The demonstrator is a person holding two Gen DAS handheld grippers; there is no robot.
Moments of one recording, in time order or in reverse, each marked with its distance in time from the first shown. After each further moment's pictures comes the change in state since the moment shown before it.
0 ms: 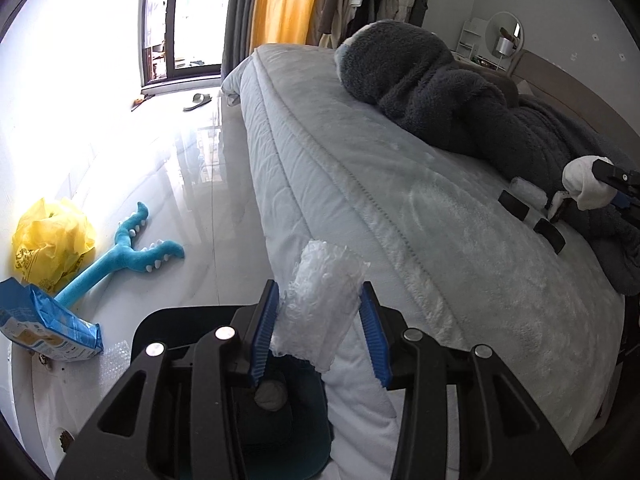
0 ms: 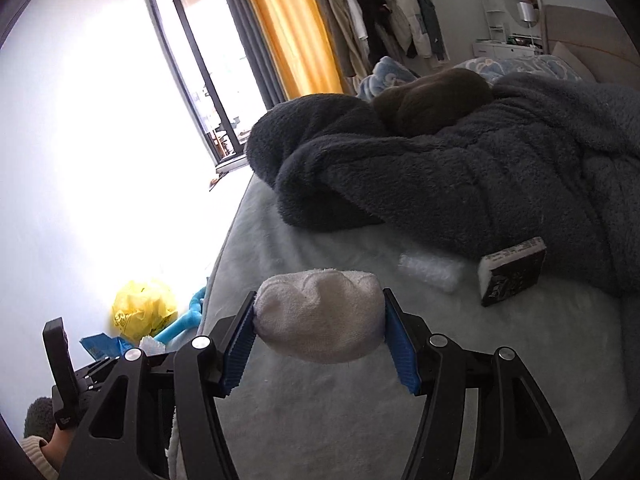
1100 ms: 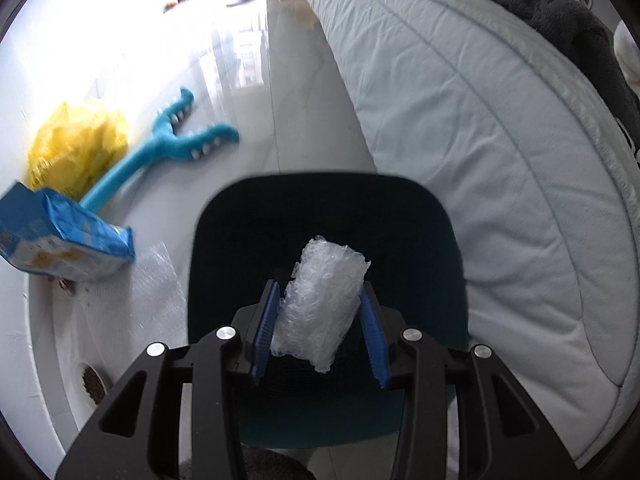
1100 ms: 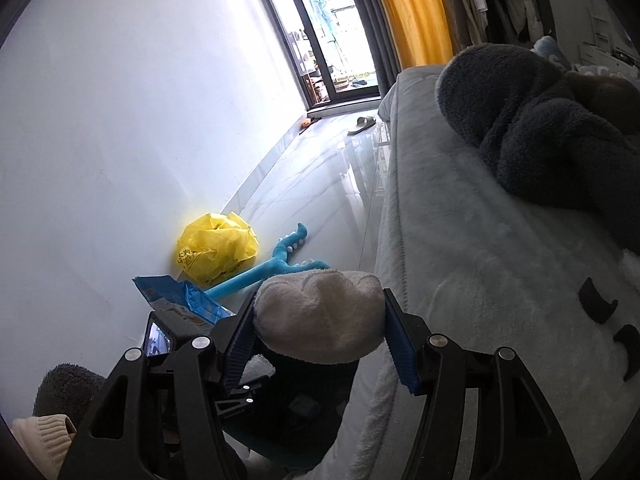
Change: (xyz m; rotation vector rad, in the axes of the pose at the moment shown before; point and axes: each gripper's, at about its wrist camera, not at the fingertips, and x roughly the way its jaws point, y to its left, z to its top) left arm 0.059 0.105 -0.069 -0.106 0.395 0.094; right arm 0.086 0.186 -0.036 -0.189 0.173 0.254
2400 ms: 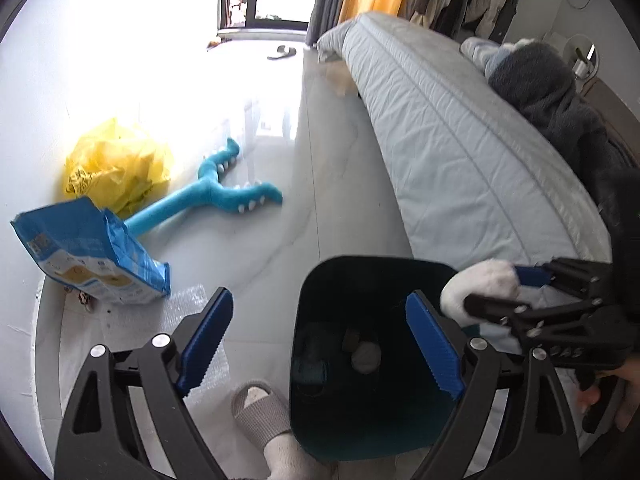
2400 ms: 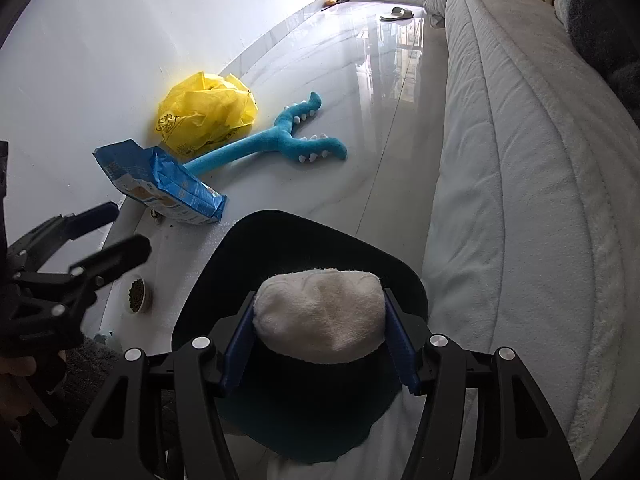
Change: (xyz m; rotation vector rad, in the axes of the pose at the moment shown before) left arm -0.082 0.077 0.013 -0.100 -0.280 0.012; right arm 0.159 0.052 -0.058 -0.160 0.452 -0.054
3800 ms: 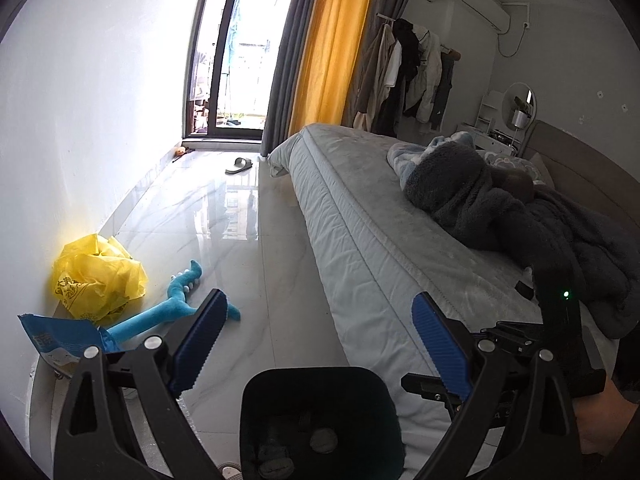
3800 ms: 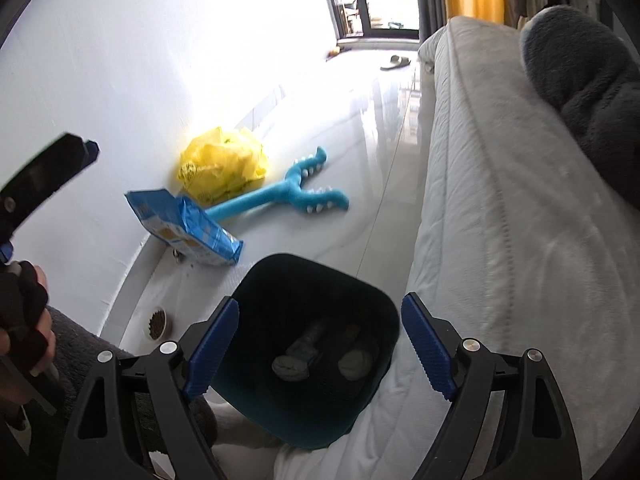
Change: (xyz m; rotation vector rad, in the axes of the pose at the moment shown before) left arm -0.104 -0.072 0.039 0.102 -0.374 -0.125; right arm -0.092 -0.023 -0.013 0.011 -0.210 0.051
